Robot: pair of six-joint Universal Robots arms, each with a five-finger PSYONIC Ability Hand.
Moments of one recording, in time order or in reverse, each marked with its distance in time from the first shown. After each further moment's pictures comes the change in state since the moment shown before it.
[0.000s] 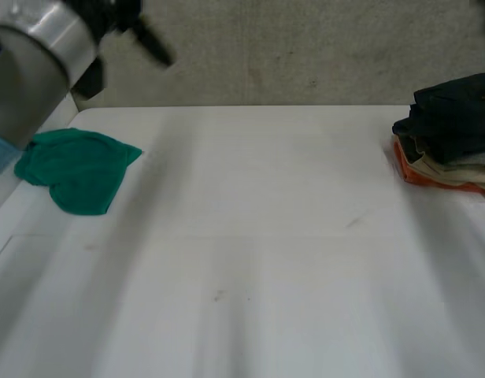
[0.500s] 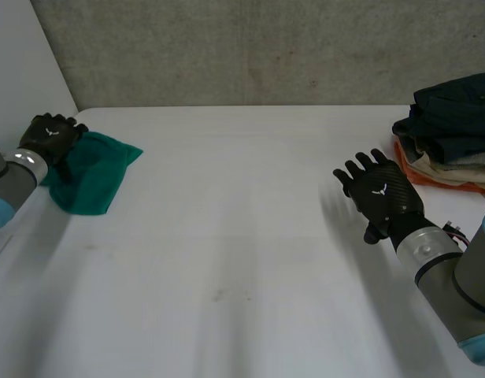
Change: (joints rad) left arm 0.445 -0.590 0.032 0.206 0.151 0.511; right arm 0.239 0.189 0.279 0.031 0.007 -0.185; left_hand 0.000 -0.002 0.000 0.000 0.000; right_hand 0.000 0.000 0.000 0.000 0.000
